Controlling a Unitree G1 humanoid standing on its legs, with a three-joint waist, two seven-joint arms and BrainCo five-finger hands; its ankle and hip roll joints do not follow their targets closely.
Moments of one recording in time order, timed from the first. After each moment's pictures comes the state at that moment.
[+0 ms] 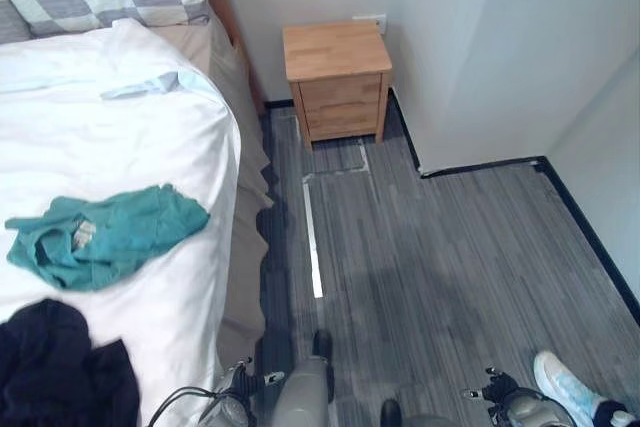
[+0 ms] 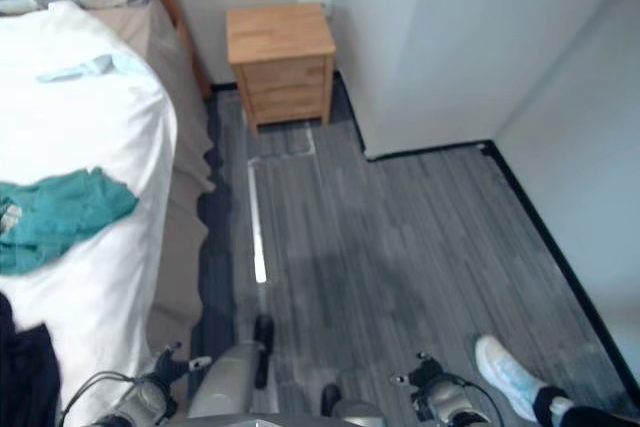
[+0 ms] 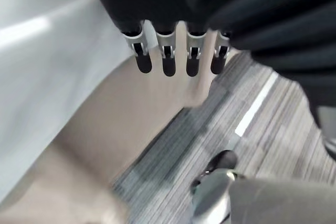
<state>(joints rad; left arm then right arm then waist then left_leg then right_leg) -0.11 0.30 -0.34 1.19 0.28 0.01 0.16 -0.10 -0.31 0.29 1.20 0.00 0.03 -0.11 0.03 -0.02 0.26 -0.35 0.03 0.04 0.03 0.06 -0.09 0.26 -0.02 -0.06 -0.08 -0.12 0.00</state>
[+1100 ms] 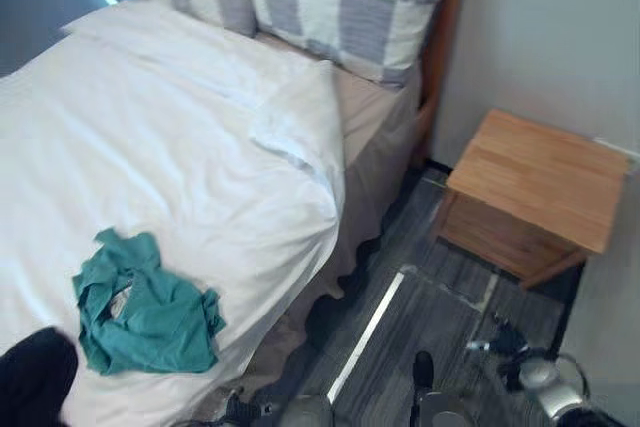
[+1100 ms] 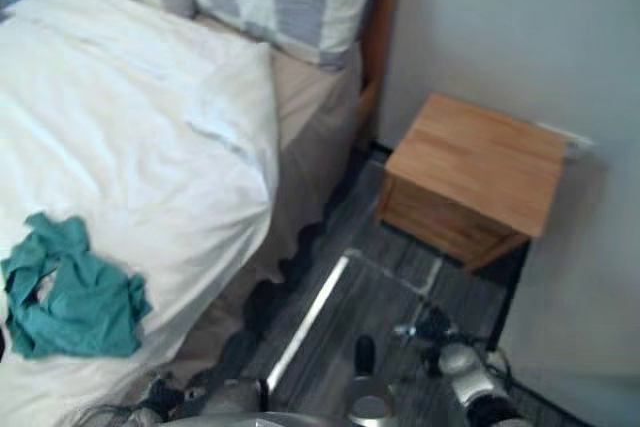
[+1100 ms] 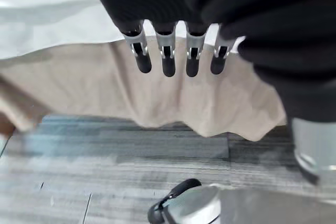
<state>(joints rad) -0.01 0.24 -0.19 1.25 0.26 0.02 0.18 -0.04 -0.47 0.23 0.65 -0.04 0.02 -0.15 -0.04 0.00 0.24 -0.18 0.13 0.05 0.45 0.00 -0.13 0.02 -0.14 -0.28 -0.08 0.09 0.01</state>
